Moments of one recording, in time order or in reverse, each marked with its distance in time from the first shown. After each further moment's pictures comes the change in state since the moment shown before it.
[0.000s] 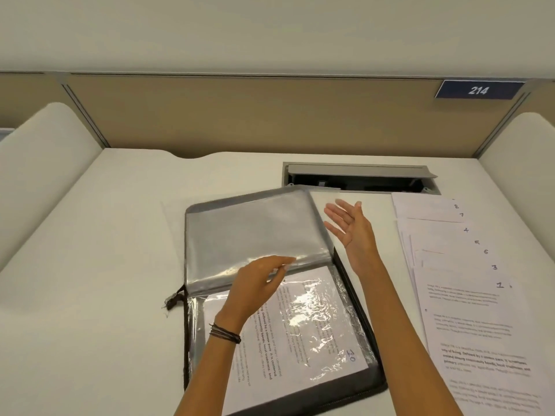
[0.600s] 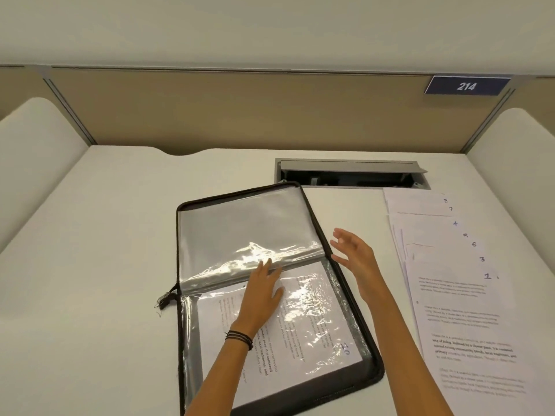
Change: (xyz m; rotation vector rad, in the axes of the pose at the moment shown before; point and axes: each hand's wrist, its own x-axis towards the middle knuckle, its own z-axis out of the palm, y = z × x) left_hand -0.015 -0.045 0.073 0.125 -0.200 -0.225; right_hand -0.031 0.037 -0.044 -0.266 0.002 0.012
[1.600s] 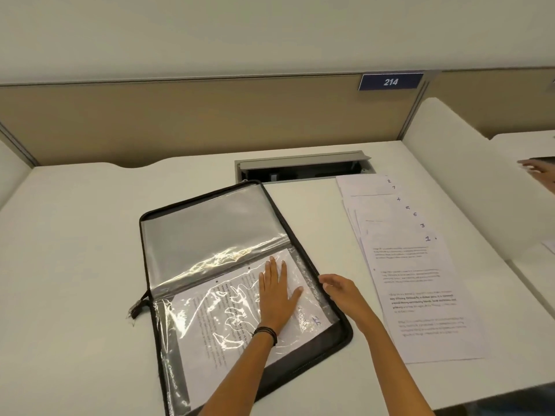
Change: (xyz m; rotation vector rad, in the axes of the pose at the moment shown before) left_hand -0.009 0.052 0.086 0.067 0.023 0.068; right_hand -0.078 0.075 -0.056 -0.434 0.003 0.196
